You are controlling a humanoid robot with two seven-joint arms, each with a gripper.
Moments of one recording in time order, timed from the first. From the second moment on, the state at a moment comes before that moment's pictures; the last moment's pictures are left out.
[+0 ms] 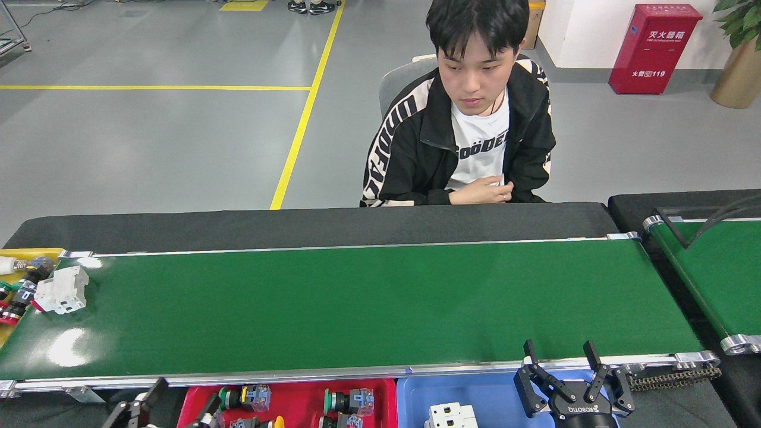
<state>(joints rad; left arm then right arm) 0.34 -0.04 0.50 -1.77 -1.38 -0.63 -0.10 0.22 0.07 -0.04 -1.75 1.41 -0.05 -0.03</state>
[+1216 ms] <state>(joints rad) 0.30 -0.09 0.25 -1.77 -1.51 -0.32 -0.07 0.25 0.07 -0.06 -1.75 1.40 -0.02 -0.02</state>
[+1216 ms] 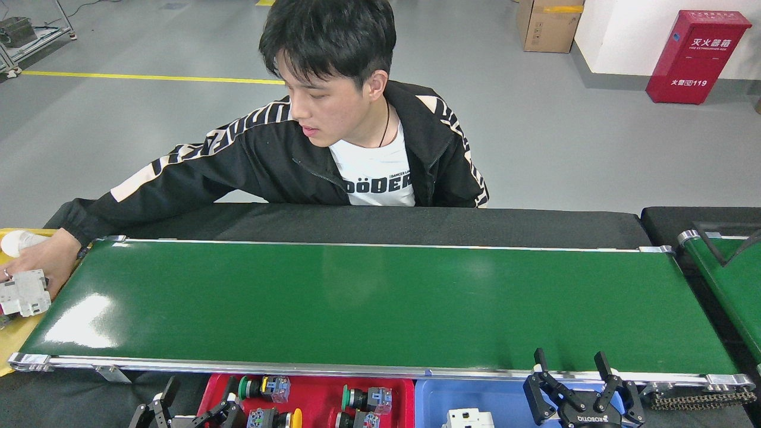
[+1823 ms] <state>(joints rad) 0.26 -0.12 0.25 -1.77 -1.50 -0.32 -0.08 0.26 -0.07 -0.02 -1.75 1.30 -0.03 -0.03</state>
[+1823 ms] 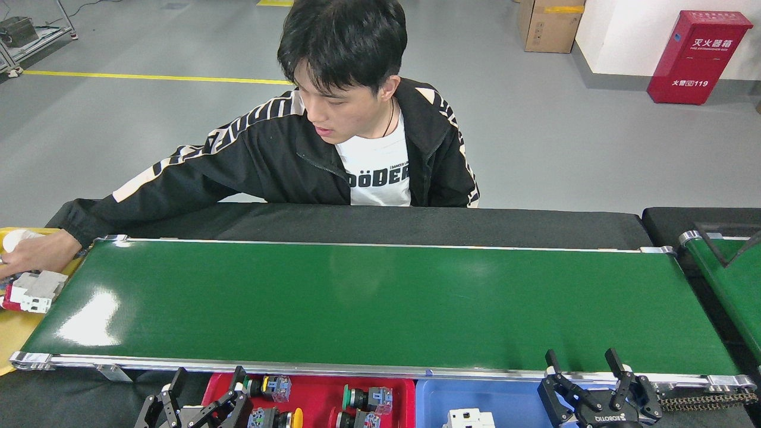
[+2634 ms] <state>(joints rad) 0.25 -0.08 0.30 -1.77 -1.43 -0.33 -0.07 0.34 -0.07 -0.12 -1.75 1.28 -0.03 -0.12</state>
